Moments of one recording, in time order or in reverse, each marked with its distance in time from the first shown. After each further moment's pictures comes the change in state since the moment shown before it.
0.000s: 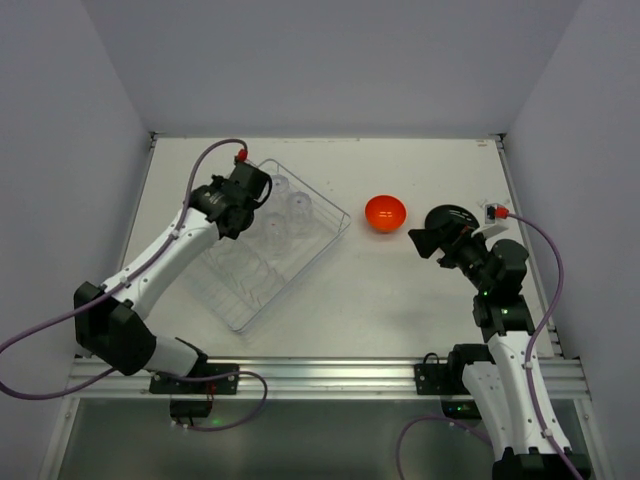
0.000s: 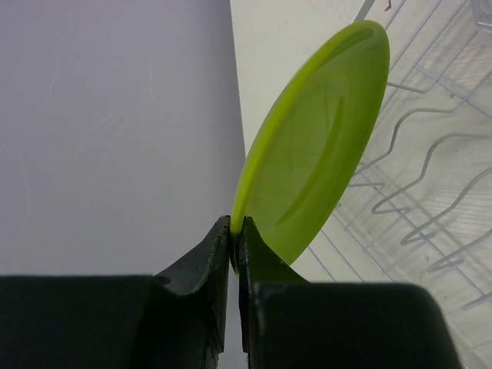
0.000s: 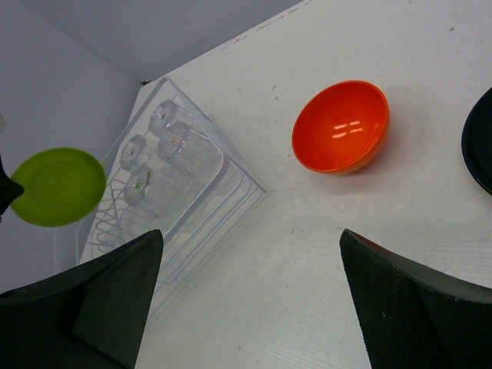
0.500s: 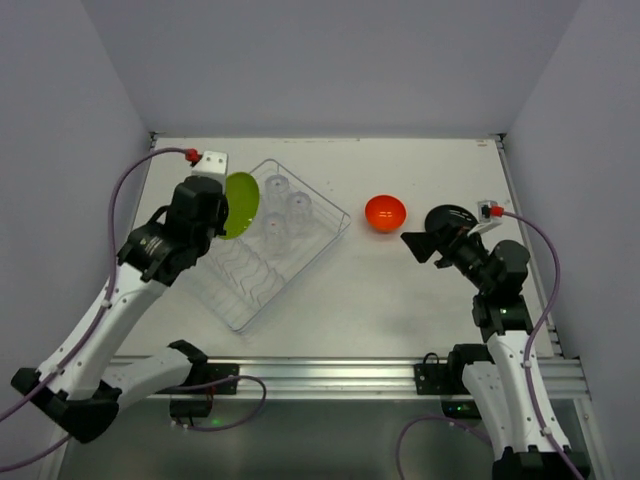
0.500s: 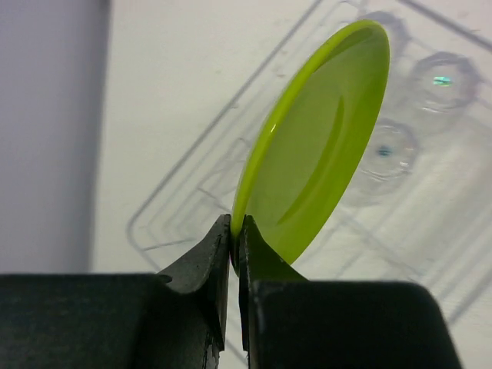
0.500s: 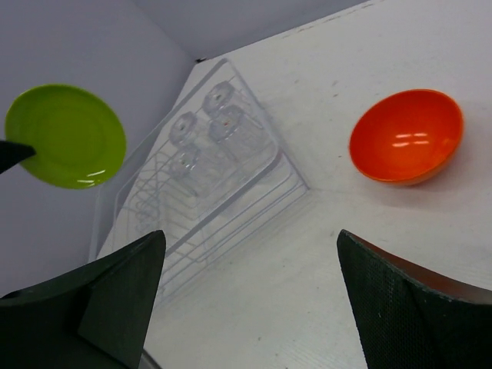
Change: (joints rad) left arm -0.037 -0.351 -0.003 0.055 0.300 -0.280; right arm 0.000 -0.001 -0.014 0.080 -0.122 -0.001
